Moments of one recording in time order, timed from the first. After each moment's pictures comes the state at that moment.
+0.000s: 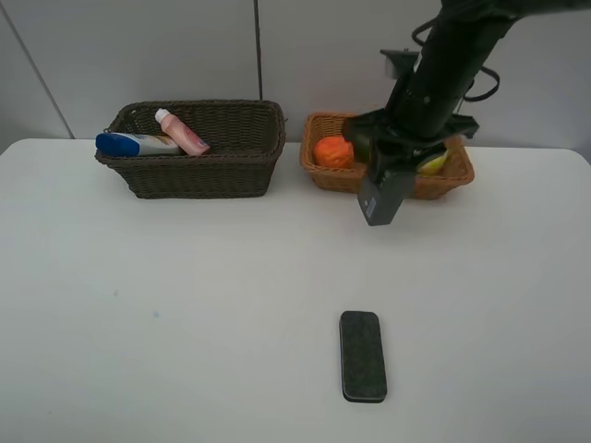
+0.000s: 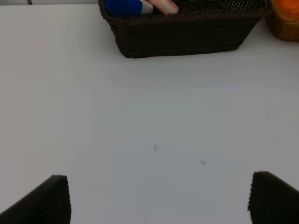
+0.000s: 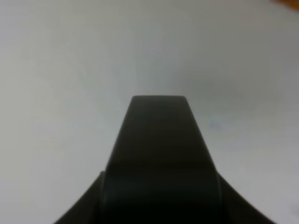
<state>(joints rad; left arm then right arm) -0.05 -0.01 -0.51 -0.09 1.07 0.02 0.44 1.87 -1.47 0.01 1.03 0.15</state>
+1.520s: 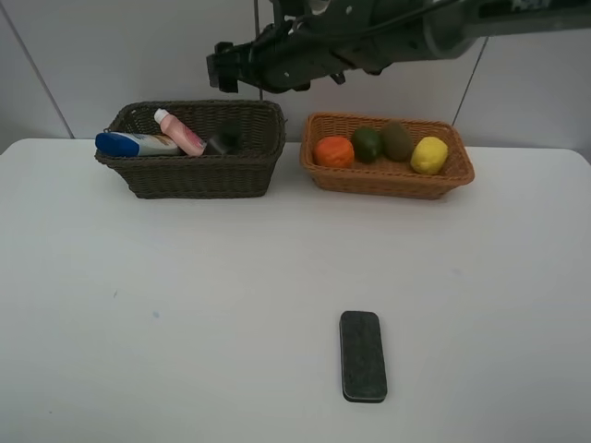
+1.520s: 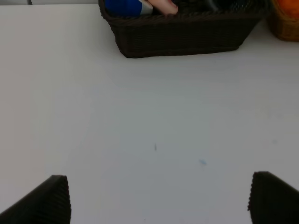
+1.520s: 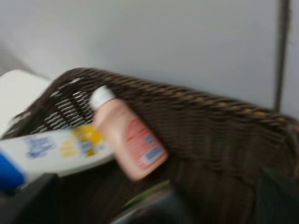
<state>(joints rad) -0.05 -0.01 -0.51 -0.09 1.07 0.02 0.64 2.12 -1.68 0.50 0.20 -0.36</state>
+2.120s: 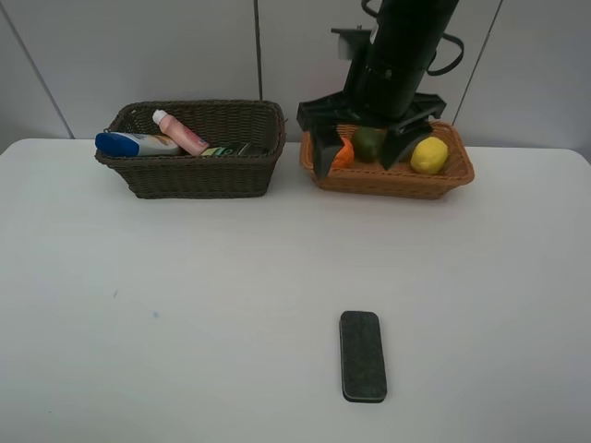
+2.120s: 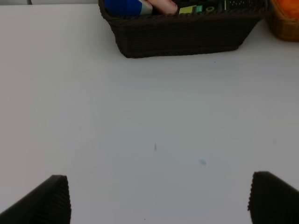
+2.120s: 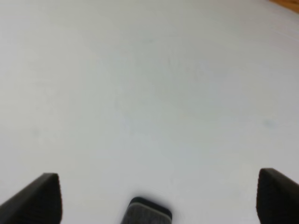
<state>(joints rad) -0.05 -0.01 -0.51 -0.09 1.07 0.02 0.59 1.90 -1.62 0.00 1.21 0.19</state>
